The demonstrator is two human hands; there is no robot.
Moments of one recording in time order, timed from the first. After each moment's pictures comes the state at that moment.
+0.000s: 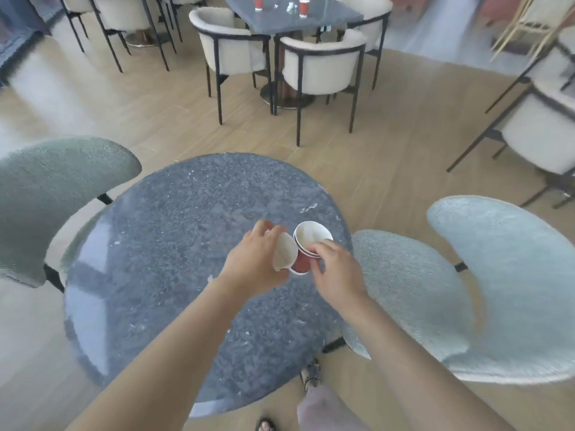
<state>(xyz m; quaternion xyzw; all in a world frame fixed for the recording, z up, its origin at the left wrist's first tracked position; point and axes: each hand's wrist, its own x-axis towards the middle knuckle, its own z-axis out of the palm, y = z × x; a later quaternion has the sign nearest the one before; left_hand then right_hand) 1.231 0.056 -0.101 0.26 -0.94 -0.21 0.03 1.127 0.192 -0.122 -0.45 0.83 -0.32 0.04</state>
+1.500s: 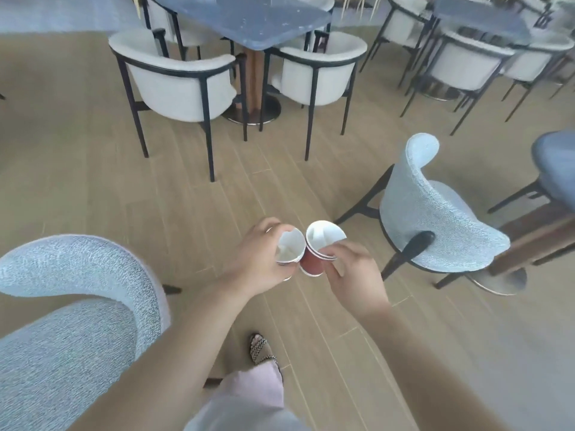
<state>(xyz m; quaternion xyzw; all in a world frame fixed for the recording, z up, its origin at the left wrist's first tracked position) 0.687 0.805 -0.120 -0.21 -0.91 -0.34 -0.05 0.749 0.982 -0.116 -0.02 0.95 -0.27 -0.15</state>
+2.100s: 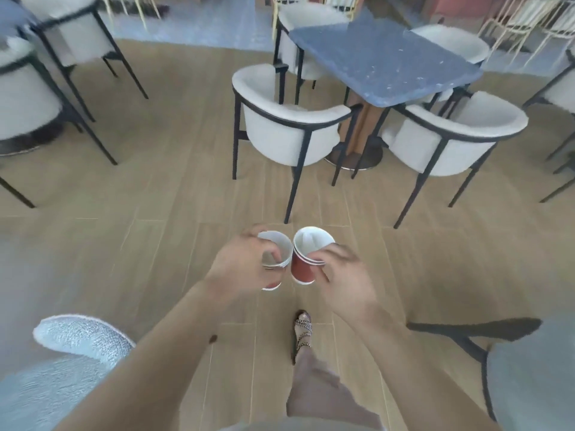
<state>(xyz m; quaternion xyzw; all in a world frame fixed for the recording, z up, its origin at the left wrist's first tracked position) 0.376 0.679 -0.103 -0.01 -0.95 -0.30 -0.01 0.358 0.875 -0.111 -0.21 0.93 -0.30 -0.05</state>
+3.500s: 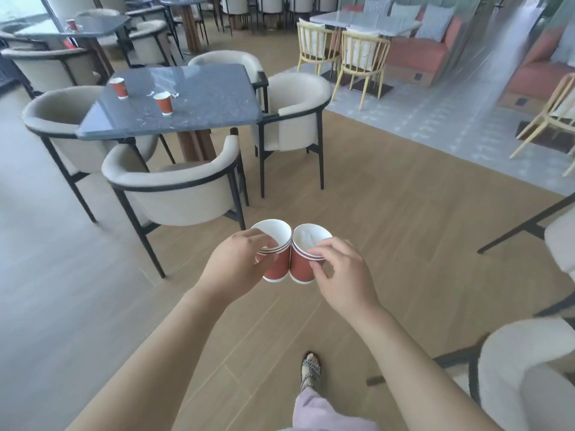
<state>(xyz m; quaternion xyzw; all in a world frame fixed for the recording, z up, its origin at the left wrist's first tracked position) -0.241 -0.059 -0.050 0.30 -0.91 -0.21 0.18 -0.393 0.063 -0.081 -0.53 0.76 -0.37 0.00</state>
